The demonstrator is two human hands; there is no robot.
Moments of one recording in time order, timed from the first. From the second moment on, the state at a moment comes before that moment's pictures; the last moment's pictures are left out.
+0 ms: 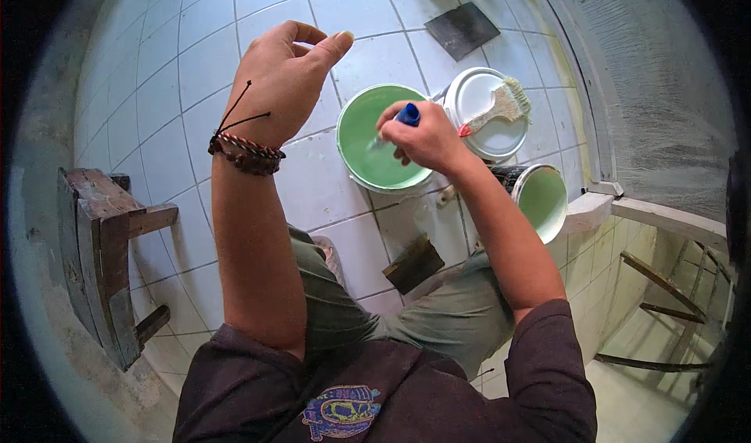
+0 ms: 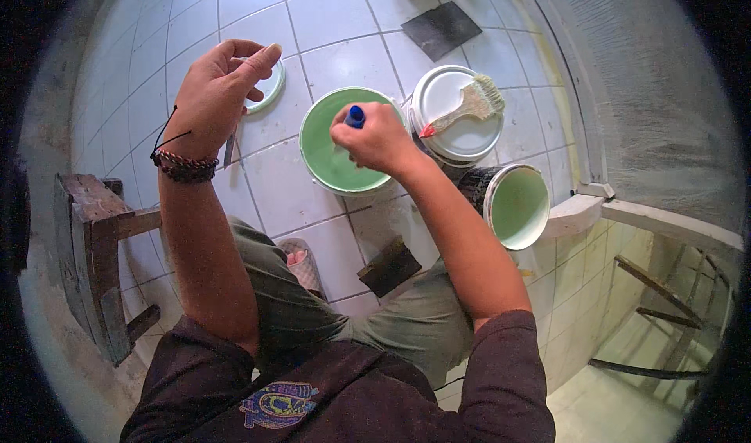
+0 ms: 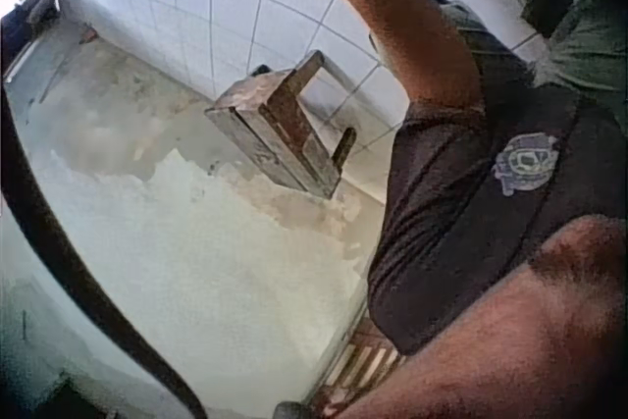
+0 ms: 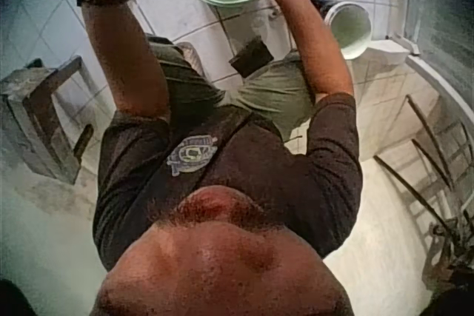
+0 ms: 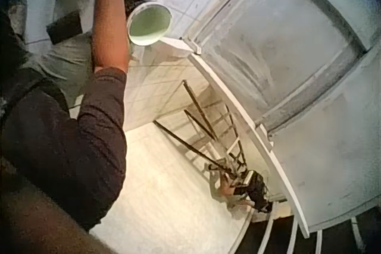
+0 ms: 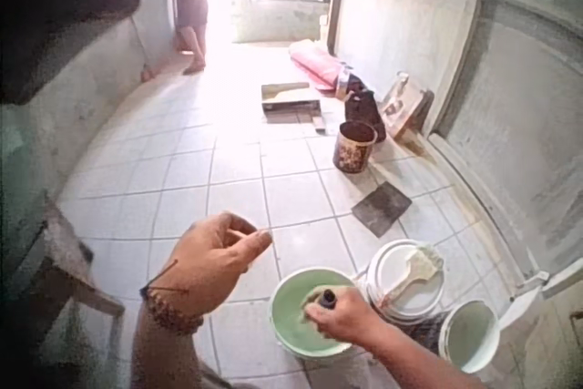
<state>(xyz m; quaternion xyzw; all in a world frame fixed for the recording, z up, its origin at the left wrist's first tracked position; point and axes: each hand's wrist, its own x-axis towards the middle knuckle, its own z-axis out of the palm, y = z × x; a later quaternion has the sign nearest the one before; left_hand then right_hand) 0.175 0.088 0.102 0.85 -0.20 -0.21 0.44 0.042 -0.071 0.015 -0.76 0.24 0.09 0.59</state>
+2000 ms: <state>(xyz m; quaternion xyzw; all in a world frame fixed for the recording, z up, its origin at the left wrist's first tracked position) 0.173 0.091 0.106 0.85 -0.19 -0.22 0.44 0.039 -0.089 0.009 -0.86 0.24 -0.08 0.45</state>
